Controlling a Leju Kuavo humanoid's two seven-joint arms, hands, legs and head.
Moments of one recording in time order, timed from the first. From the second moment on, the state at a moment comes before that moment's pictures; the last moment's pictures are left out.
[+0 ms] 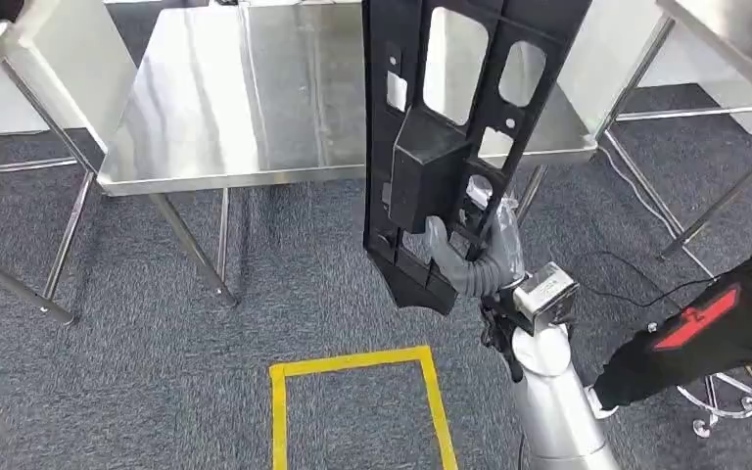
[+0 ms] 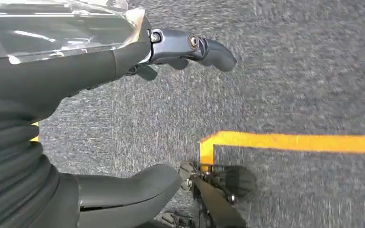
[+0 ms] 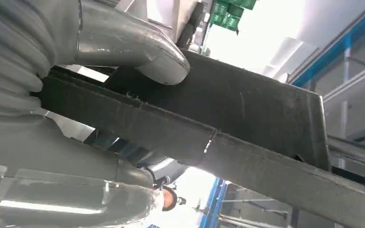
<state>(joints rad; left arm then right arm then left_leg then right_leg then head) -0.05 -0.11 0.64 -0.20 -0.58 0.07 -0.37 -0.27 0.03 0.20 -1.73 0.06 0.06 -0.55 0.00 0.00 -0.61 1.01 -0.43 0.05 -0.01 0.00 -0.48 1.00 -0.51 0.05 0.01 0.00</state>
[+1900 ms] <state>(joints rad) -0.05 -0.12 0.67 -0.20 -0.60 0.09 -0.39 -0.28 0.02 0.20 -1.69 0.05 0.07 -0.55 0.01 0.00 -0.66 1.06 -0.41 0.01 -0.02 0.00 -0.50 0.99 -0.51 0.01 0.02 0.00</state>
